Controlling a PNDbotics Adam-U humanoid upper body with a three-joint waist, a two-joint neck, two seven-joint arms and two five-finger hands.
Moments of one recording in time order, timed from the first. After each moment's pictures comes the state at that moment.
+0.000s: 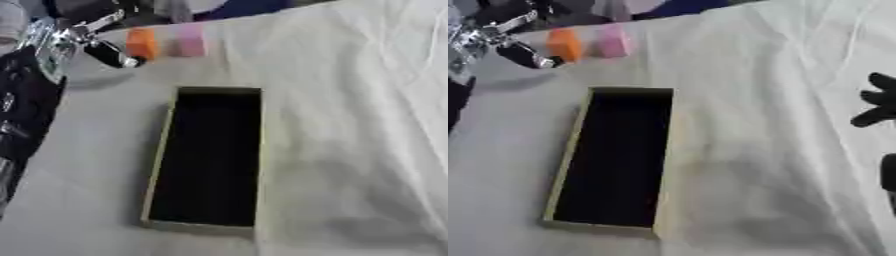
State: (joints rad) left arm -1.20 0.49 0.05 -0.65 -1.00 -0.54 -0.27; right arm -0.11 -0.52 0.03 -1.99 0.06 -0.66 0.01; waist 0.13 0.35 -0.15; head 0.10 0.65
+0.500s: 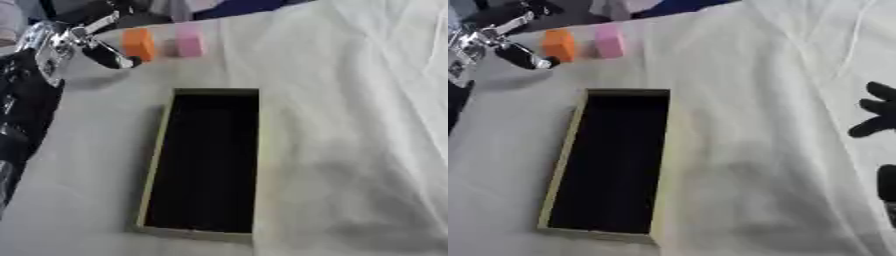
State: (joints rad) left arm -1.21 0.51 0.06 -0.64 -1.04 -0.45 -0.23; right arm -0.11 -0.52 0.03 -1.99 0.10 -0.66 0.01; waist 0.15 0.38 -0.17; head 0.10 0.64
